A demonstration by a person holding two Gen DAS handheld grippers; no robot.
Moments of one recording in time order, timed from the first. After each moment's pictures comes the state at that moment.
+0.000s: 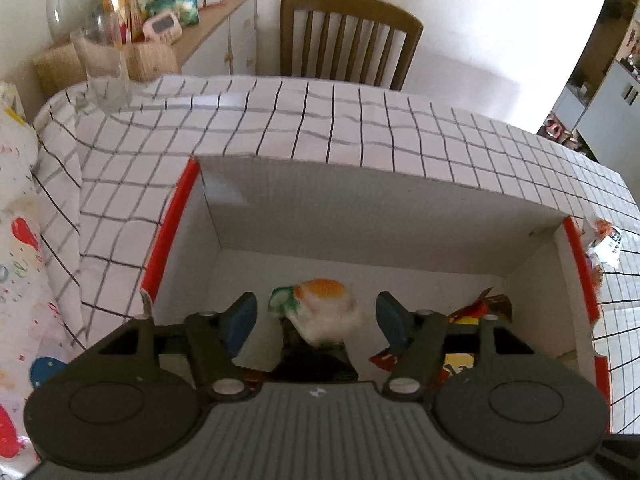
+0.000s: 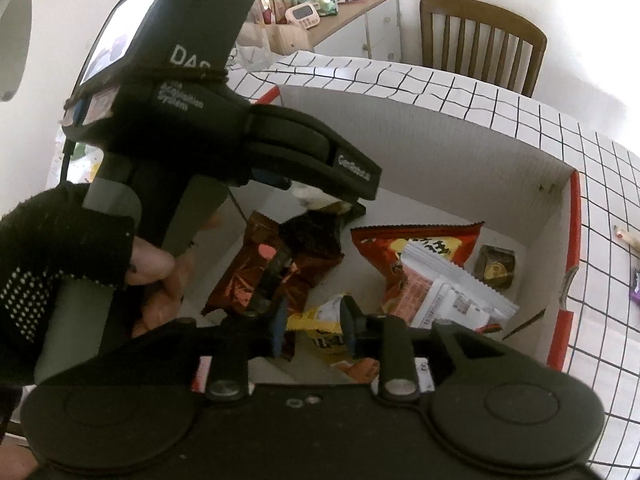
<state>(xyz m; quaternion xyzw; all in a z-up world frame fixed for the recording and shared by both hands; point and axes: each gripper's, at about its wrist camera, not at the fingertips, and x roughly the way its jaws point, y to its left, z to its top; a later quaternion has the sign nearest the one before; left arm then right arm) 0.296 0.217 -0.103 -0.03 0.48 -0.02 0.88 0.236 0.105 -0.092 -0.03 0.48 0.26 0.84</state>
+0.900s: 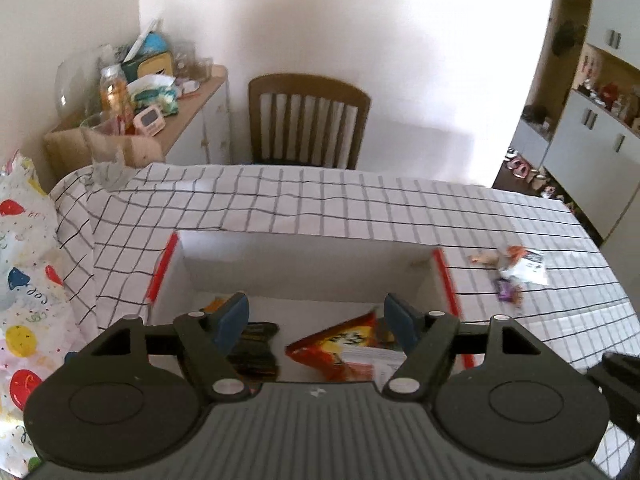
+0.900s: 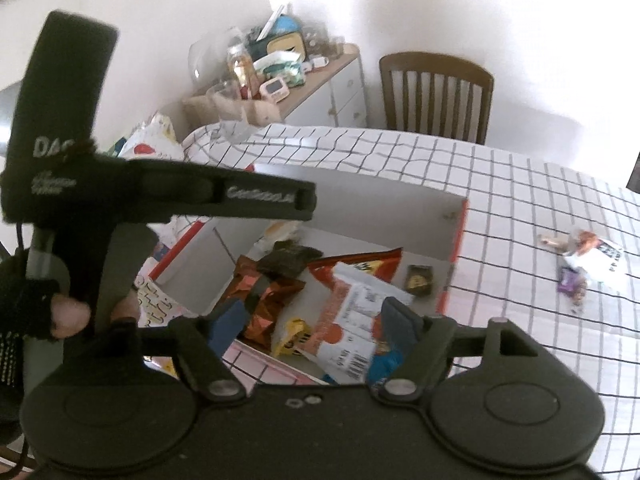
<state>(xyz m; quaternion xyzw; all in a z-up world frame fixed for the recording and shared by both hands) 0.210 0.165 -0.019 -0.02 0.37 -0.05 0.93 0.185 0.030 -0.025 0.01 0.40 0.23 0.88</state>
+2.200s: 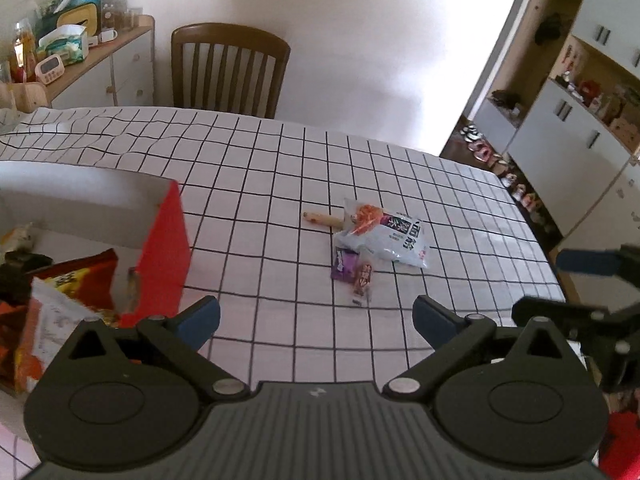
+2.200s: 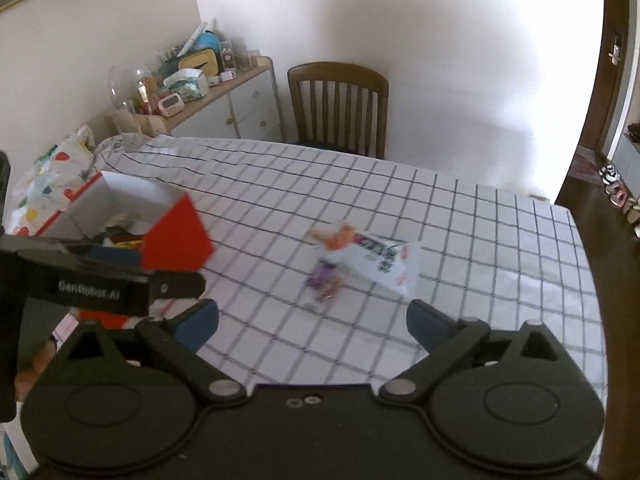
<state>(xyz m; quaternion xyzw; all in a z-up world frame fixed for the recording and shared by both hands) 0.234 -0.059 -0.074 -0.08 0.42 -0.08 0.90 0.240 -0.253 -0.034 -0.03 0.39 0.20 0.90</state>
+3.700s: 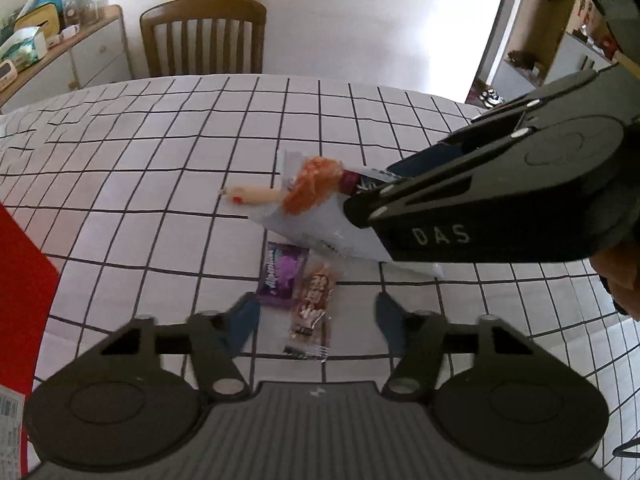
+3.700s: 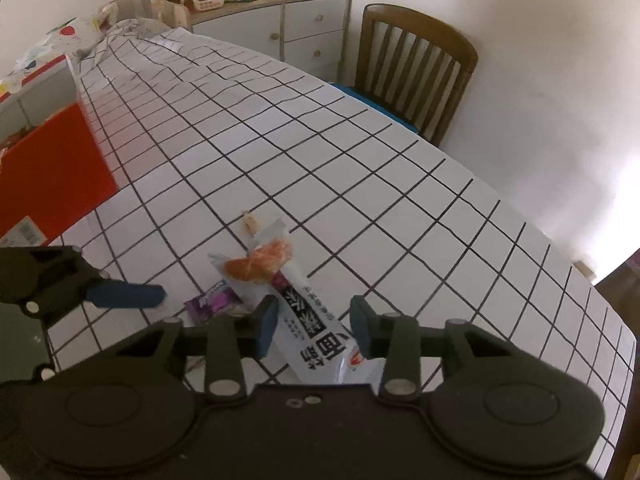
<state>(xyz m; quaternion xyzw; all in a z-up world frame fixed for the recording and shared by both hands) 0.321 -0.156 -0.176 -0.02 0.45 -0.06 0.89 0.402 -0.239 -0.125 -0.19 0.43 0.31 0.83</state>
